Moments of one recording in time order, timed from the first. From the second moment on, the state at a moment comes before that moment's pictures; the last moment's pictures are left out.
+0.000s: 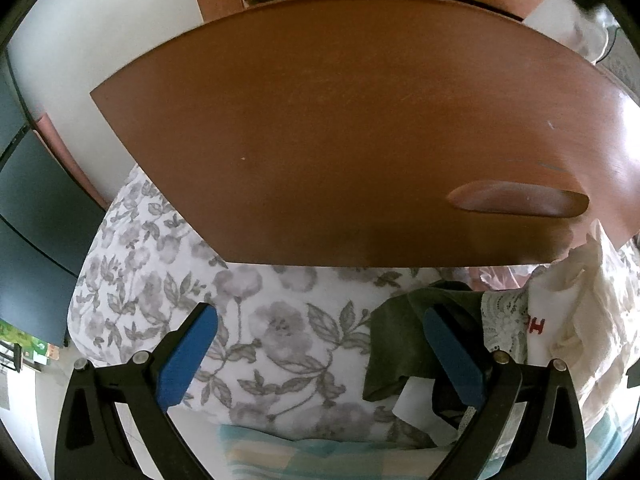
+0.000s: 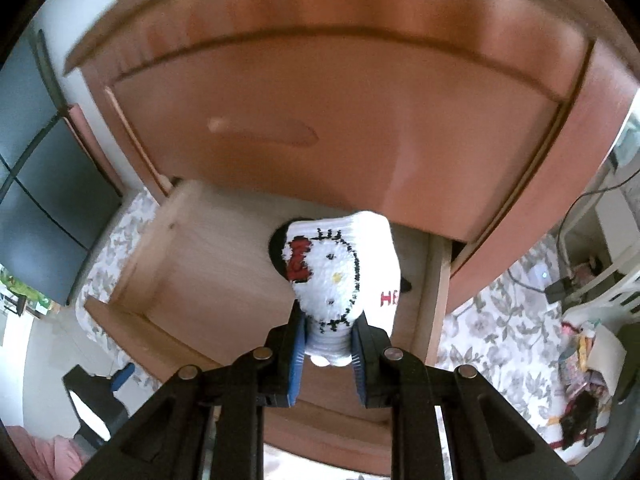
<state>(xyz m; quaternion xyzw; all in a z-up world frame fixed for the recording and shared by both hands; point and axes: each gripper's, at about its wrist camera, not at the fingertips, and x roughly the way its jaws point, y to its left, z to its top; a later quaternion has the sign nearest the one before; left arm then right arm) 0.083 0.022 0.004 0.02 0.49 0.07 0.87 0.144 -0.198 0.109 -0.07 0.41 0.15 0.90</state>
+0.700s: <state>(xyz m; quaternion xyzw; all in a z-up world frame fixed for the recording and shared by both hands) 0.074 0.012 0.015 0.05 0.47 0.08 0.88 0.061 -0.197 0.180 -0.07 0.33 0.15 0.93</state>
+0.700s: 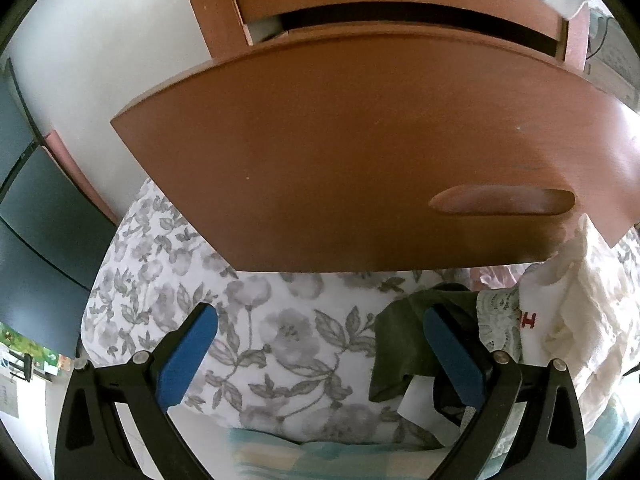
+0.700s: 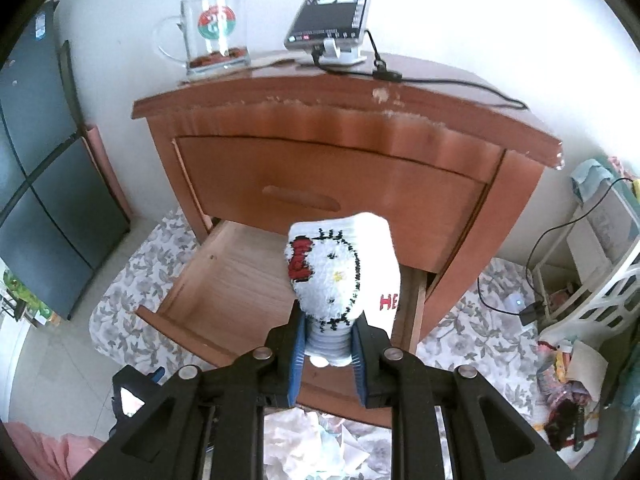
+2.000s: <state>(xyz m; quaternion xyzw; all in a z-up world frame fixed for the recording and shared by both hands) 0.039 0.000 0.049 0.08 0.37 0.10 0.92 -0.049 -0.213 0.174 -0.06 0.33 0.14 0.93</state>
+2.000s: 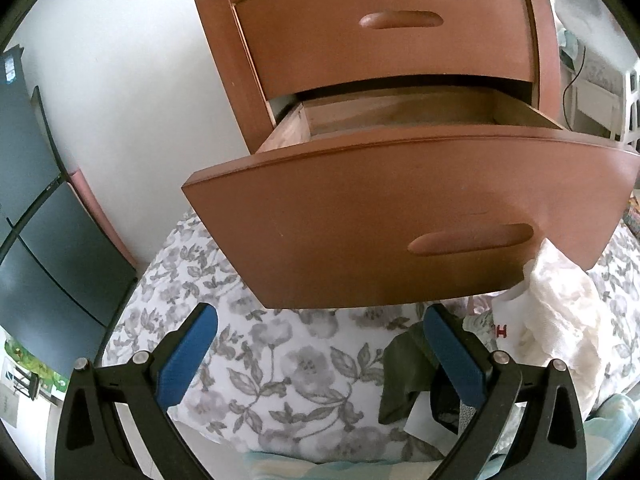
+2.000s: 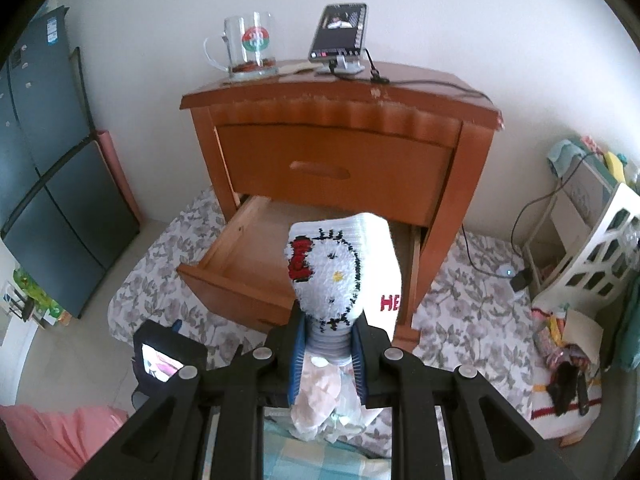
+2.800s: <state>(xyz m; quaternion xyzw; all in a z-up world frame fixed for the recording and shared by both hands) 0.038 0.000 0.048 0.07 0.37 0.10 0.92 -0.043 -0.224 0.061 0.02 0.41 0.14 0.90</state>
